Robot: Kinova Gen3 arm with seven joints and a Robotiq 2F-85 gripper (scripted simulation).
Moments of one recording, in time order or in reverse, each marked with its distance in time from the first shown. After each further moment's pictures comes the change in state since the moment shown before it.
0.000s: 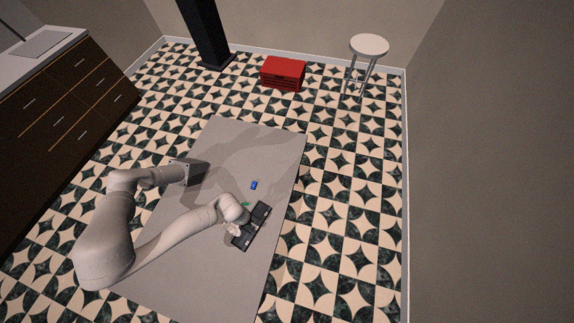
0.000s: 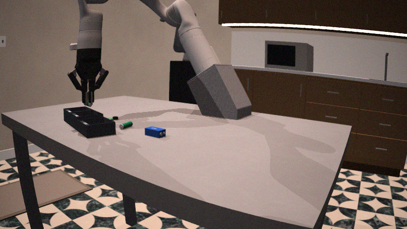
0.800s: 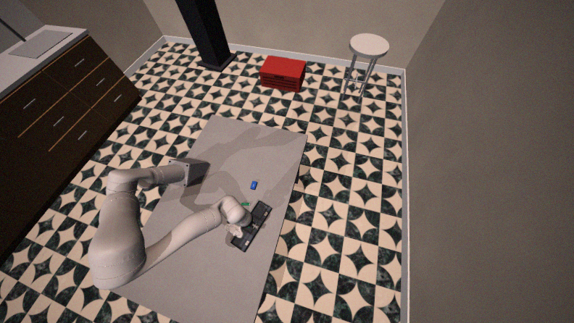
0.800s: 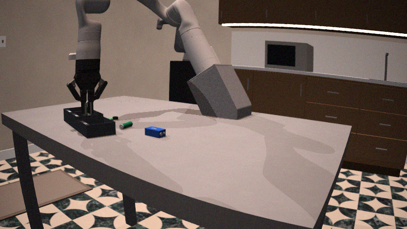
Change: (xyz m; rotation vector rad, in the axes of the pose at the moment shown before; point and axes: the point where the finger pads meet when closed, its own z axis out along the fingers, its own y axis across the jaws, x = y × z) arm 0.001 -0.003 0.030 0.008 -0.002 0.002
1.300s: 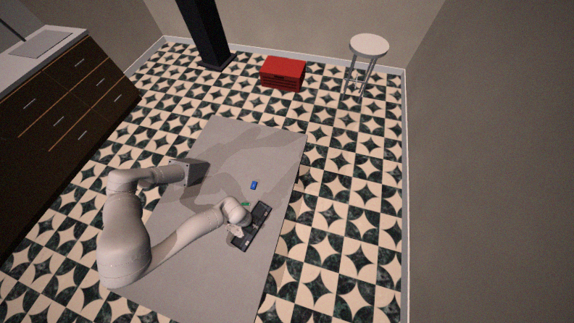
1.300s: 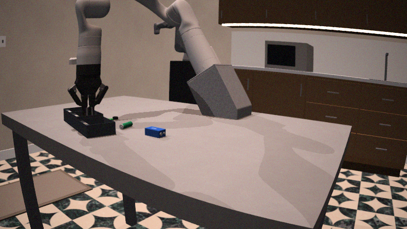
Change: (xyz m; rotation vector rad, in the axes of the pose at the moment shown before) arm 0.000 0.004 0.014 -0.008 0.002 -0.002
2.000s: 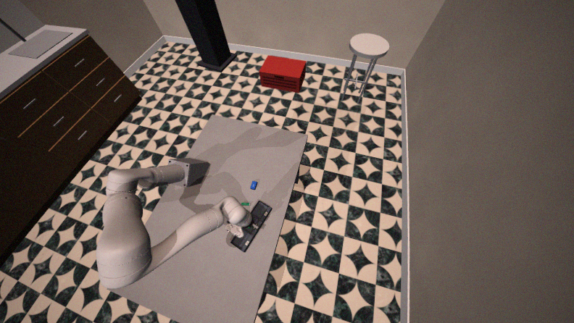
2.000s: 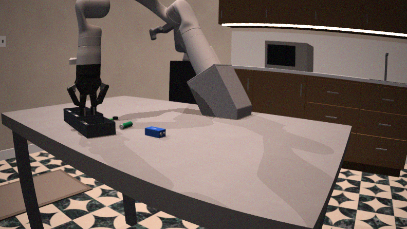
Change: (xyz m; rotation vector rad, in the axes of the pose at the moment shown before) arm 0.000 0.000 0.000 0.000 0.000 0.000
